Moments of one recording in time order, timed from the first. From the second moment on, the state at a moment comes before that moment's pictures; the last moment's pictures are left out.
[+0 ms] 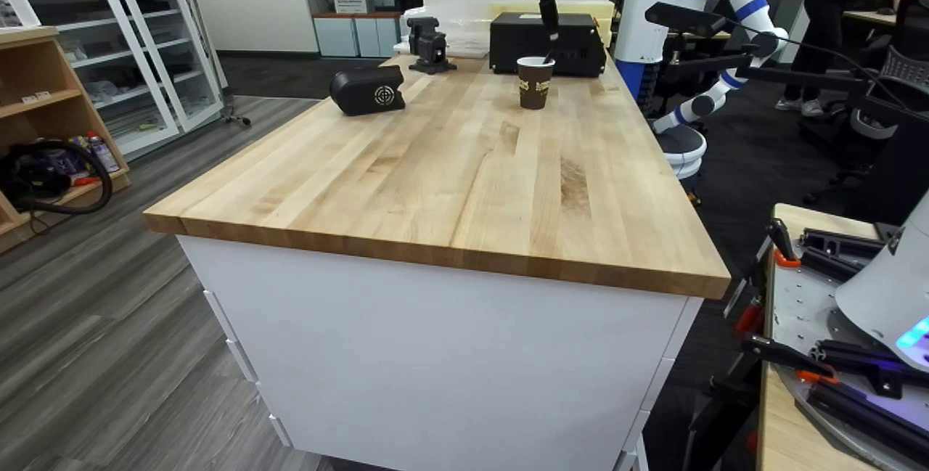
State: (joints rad) arm -0.21 0.77 -0.22 -0.99 -0.14 1.63 -0.83
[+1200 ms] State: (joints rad) arm -0.24 0.77 -0.21 -1.02 -0.07 1.72 -0.84
